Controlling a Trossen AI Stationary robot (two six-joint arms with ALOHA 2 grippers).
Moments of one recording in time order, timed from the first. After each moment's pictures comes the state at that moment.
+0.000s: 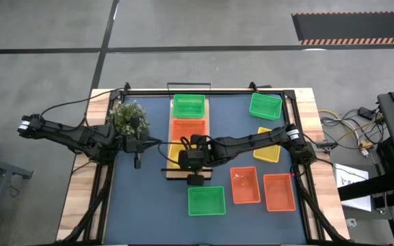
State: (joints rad) left arm -0.22 0.64 0.57 -0.04 -0.32 0.45; right arm 0.18 2.12 2.01 -0.95 0.23 0.15
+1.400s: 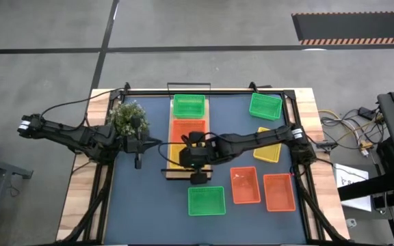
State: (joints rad) left arm -0.22 0.65 0.56 -0.03 -0.32 0.45; right arm 0.20 2.07 2.07 -1.00 0.24 0.00
